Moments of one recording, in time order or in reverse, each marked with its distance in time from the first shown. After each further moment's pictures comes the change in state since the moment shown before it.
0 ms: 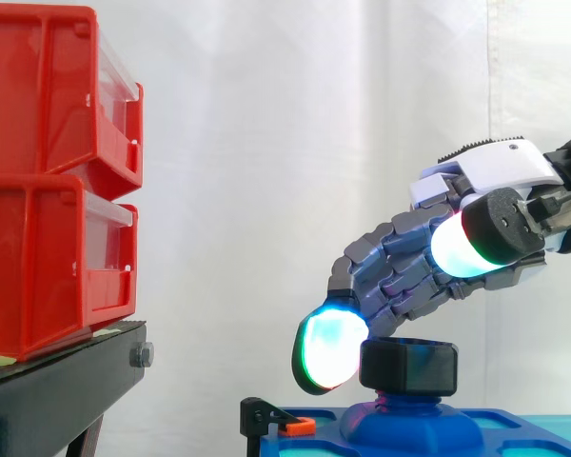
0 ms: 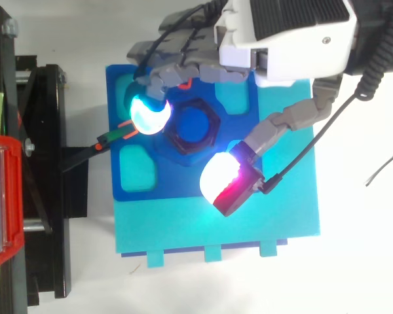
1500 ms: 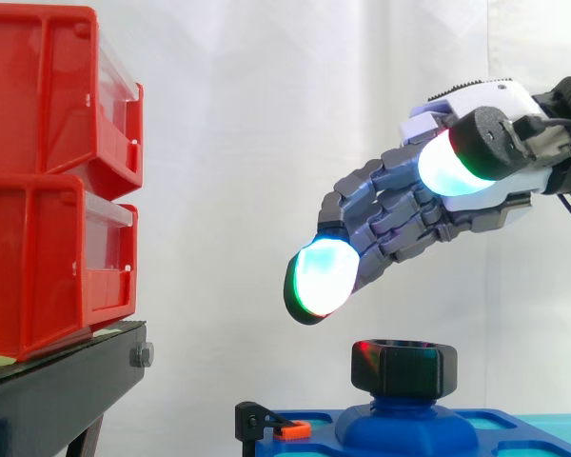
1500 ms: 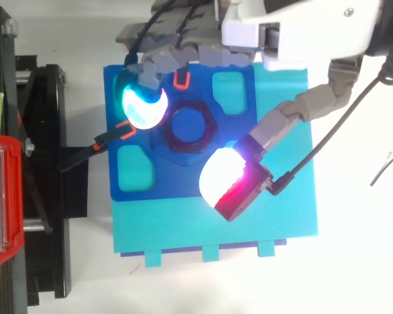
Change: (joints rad) arm 0.000 0.000 0.111 -0.100 -0.008 -0.016
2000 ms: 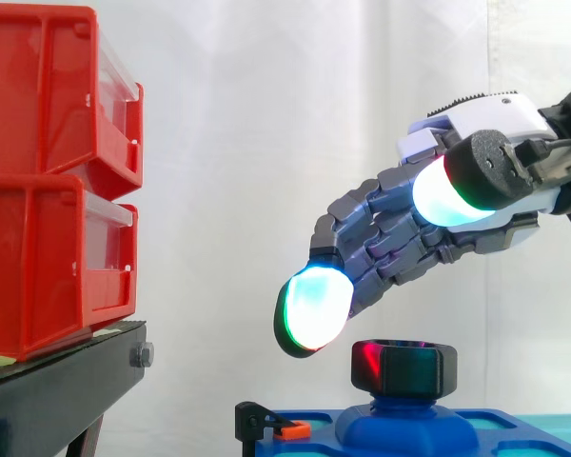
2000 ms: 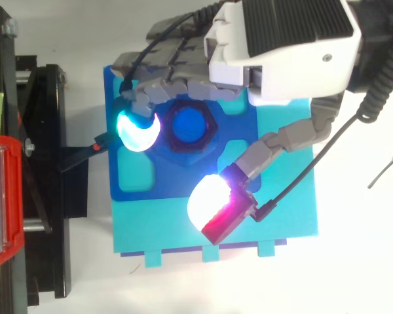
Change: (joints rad) arm 0.040 -0.001 -0.049 0.049 0.054 0.008
